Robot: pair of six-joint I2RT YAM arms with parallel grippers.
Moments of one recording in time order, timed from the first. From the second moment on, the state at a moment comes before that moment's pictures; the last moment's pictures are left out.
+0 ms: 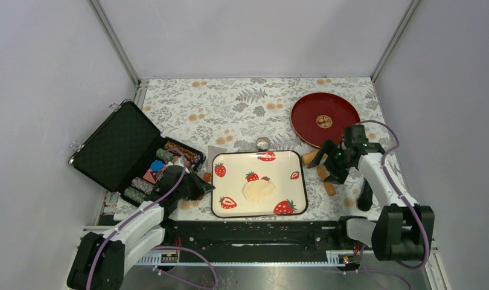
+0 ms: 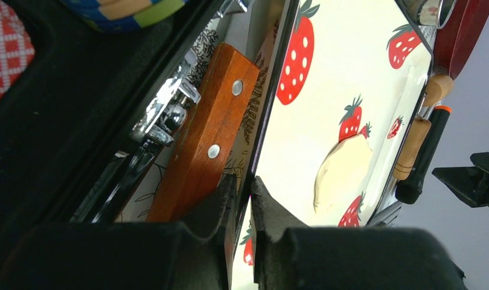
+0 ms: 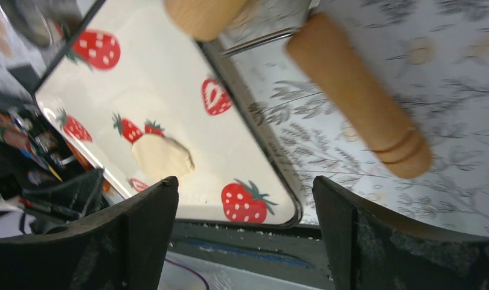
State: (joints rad) left arm -0.31 0.85 0.12 -0.01 0.28 -0.97; right arm -0.05 1.17 0.77 -0.83 -0.33 0.60
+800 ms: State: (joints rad) left arm -0.31 0.85 0.12 0.00 0.28 -0.97; right arm 0.41 1.87 1.43 -0.72 -0.28 0.77
